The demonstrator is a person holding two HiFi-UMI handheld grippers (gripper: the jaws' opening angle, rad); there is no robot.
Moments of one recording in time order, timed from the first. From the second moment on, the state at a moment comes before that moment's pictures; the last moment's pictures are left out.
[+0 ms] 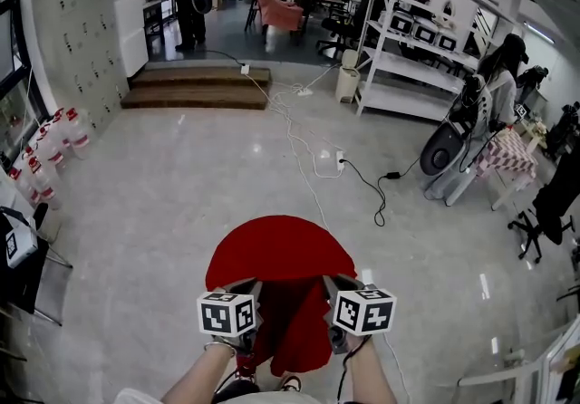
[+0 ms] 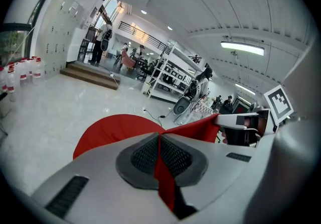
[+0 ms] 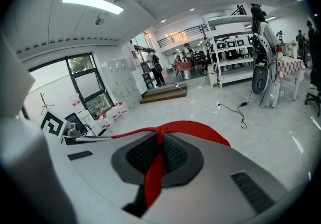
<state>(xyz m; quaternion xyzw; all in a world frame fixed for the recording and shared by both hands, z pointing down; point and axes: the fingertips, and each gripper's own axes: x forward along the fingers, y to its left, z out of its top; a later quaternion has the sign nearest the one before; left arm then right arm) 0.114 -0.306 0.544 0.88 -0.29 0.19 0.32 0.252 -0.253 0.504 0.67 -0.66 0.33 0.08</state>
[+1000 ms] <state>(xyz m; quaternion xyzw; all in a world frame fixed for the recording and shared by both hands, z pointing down) 0.144 -0.368 0.405 0.92 -0.31 0.11 0.22 0.270 -0.289 0.395 0.69 -0.68 0.22 0.05</state>
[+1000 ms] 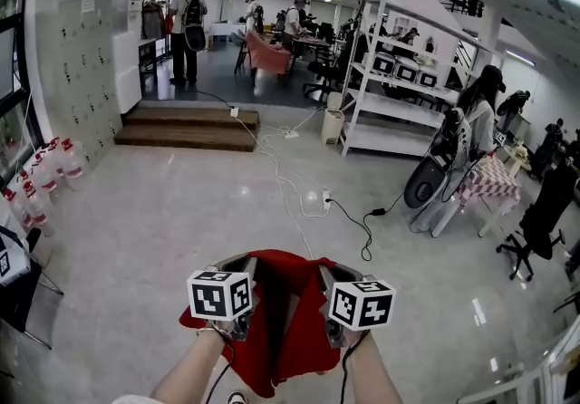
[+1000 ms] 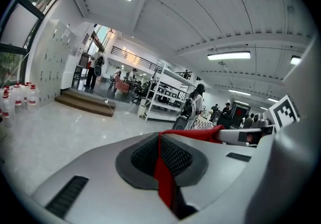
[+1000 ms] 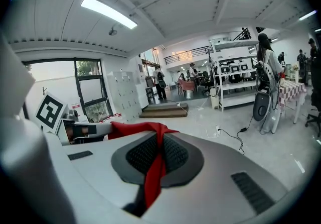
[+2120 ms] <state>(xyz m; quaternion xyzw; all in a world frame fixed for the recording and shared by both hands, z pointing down) 0.093 -0.371 0.321 0.89 -0.42 0.06 0.16 0.233 -0.308 0.314 0.60 -0.78 0.14 0.07</state>
